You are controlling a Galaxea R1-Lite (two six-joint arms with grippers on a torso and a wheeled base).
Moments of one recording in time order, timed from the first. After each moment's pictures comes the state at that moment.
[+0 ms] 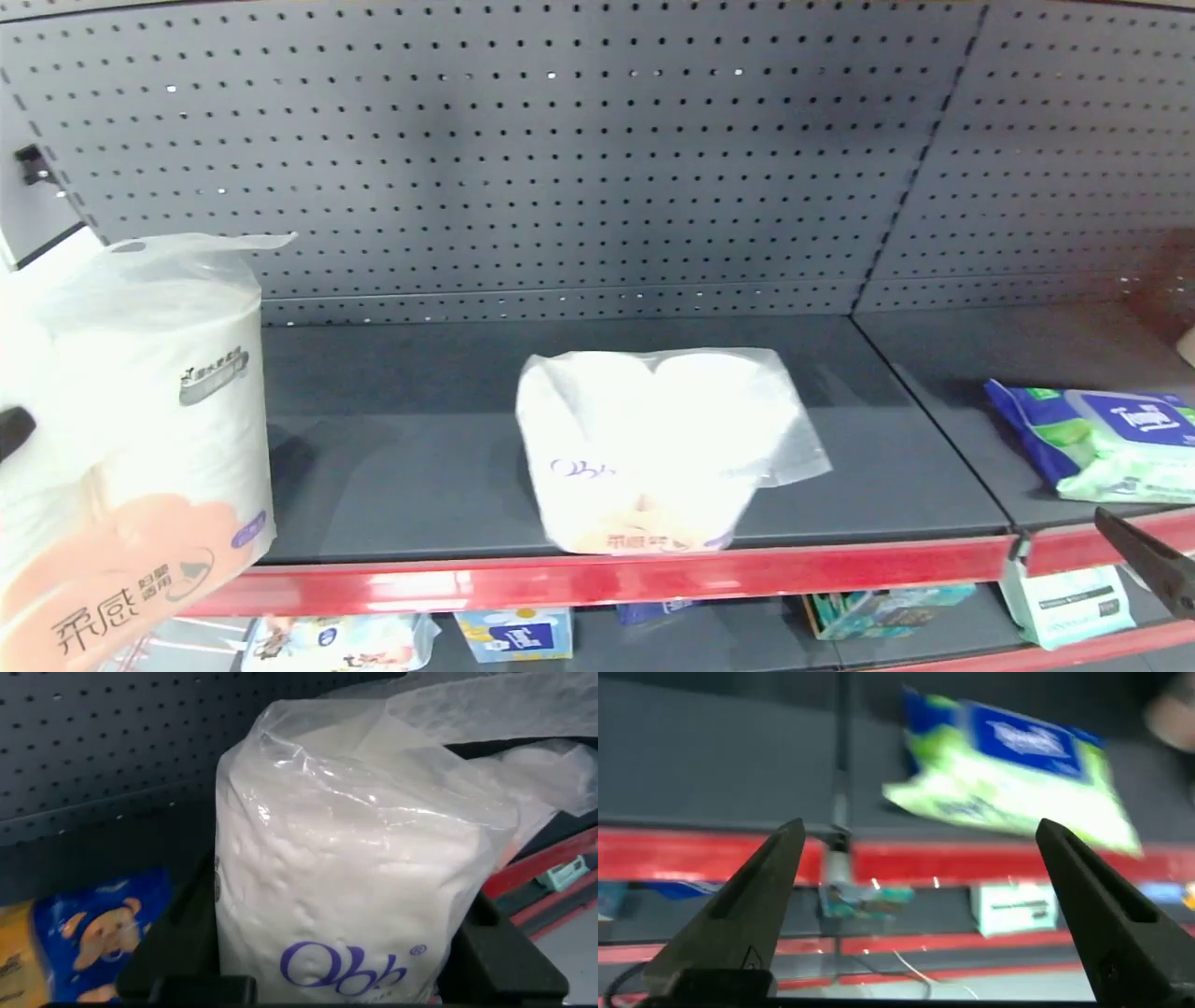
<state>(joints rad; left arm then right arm) 0.16 0.70 -0.65 -0.04 -0.56 0.01 -0.01 0.79 -0.23 -0.35 -0.05 -0.20</state>
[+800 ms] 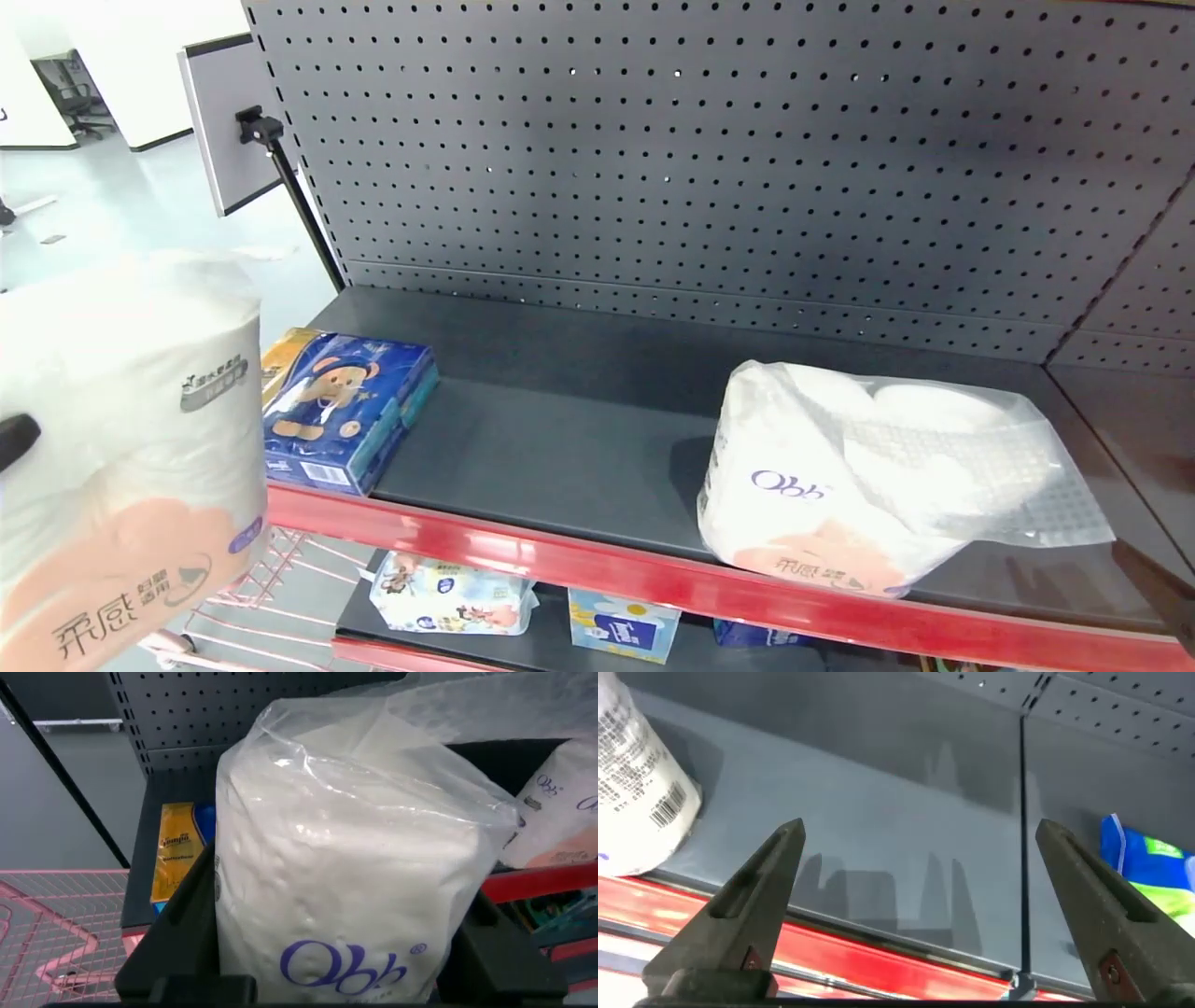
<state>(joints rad) 0.16 0.69 -0.64 -0.04 -0.55 0.02 -0.01 0.69 -0.16 -0.34 -0.05 -0.22</state>
